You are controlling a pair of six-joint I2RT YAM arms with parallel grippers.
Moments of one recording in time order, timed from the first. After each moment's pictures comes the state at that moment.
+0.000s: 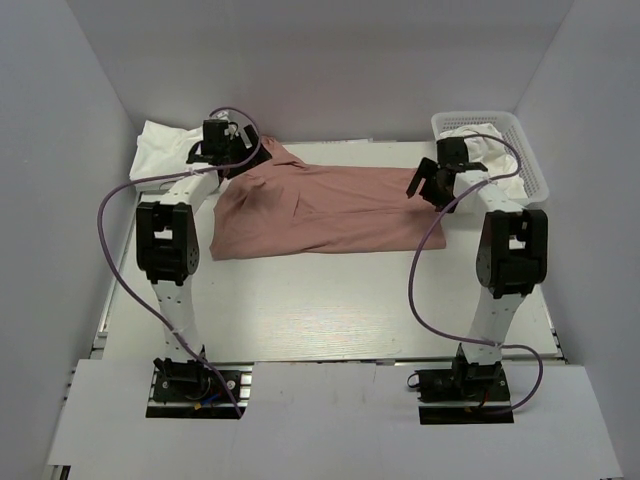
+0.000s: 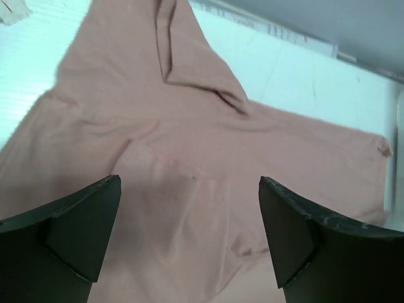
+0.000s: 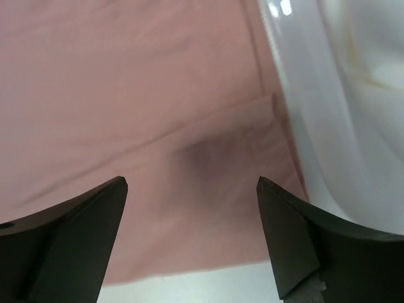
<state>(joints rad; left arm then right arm) -0.10 2.13 1.72 -0.19 0.20 -0.50 0.10 1.97 1.53 -0.54 0.04 0.49</state>
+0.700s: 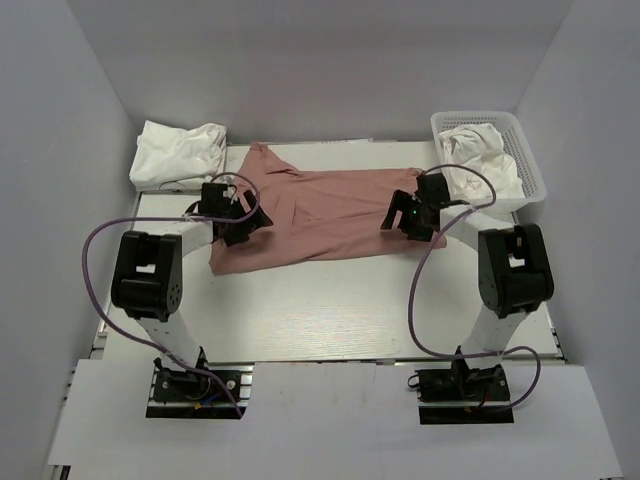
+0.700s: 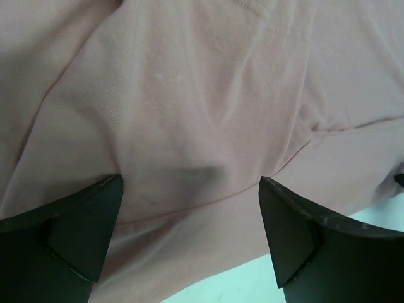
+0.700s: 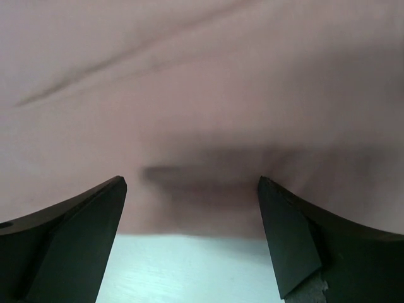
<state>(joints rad) -0.12 1.79 1.01 -0.06 0.27 -0.57 0.22 1.81 1.11 -0.26 -0.16 0.45</state>
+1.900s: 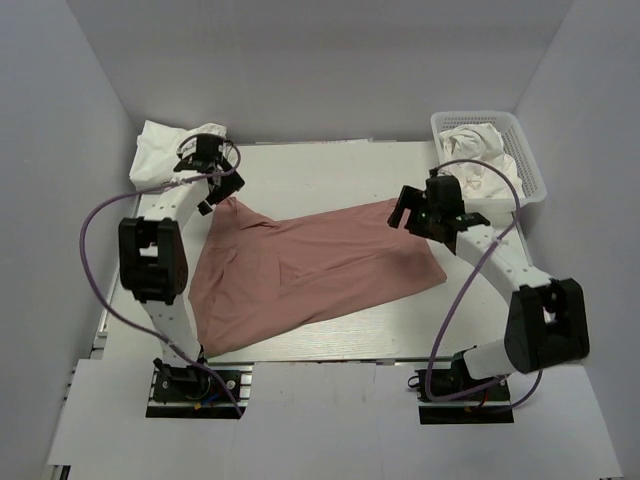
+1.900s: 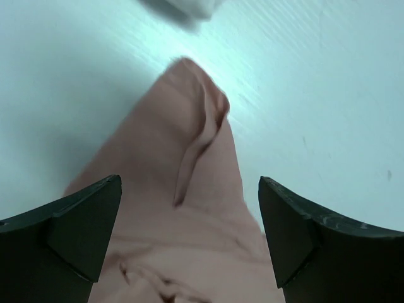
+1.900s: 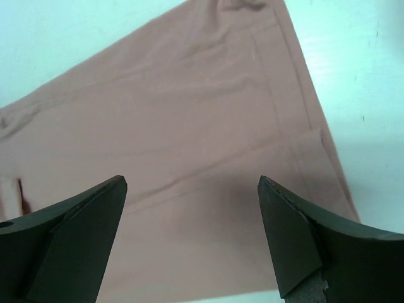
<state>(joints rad) -0.09 1.87 1.50 -0.58 -0.25 -0.72 0.29 1.39 0.93 -0.28 -0.03 0.49</state>
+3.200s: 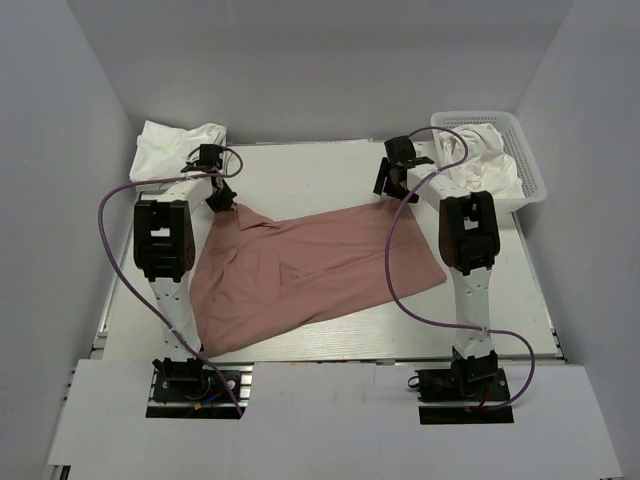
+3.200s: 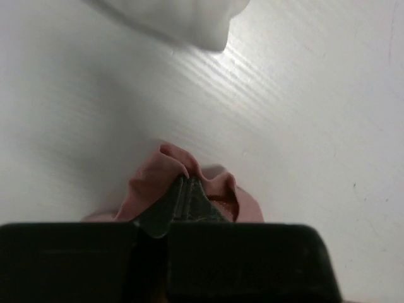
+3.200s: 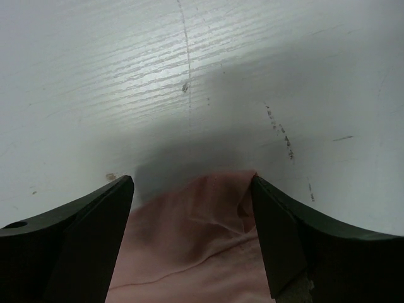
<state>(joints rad) -0.04 2.17 1.64 -0.51 -0.18 -0.63 0.30 2.27 1.81 -0.52 0.25 0.46</state>
